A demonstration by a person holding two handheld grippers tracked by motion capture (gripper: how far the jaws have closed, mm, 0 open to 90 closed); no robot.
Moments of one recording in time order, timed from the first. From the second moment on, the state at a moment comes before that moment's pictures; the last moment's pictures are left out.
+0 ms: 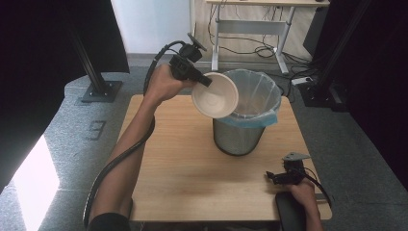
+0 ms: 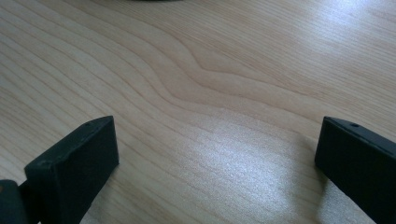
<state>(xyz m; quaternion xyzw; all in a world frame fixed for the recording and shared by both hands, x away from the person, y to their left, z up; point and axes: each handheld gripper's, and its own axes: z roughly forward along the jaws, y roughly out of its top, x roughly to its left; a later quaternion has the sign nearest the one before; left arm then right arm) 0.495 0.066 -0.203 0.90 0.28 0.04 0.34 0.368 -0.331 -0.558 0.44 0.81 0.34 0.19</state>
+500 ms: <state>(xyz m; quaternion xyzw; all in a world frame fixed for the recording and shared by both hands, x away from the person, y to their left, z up) 0.528 0.021 -0.205 0.89 0.29 0.06 0.34 0.368 -0.331 -0.558 0.44 0.81 0.35 0.19</state>
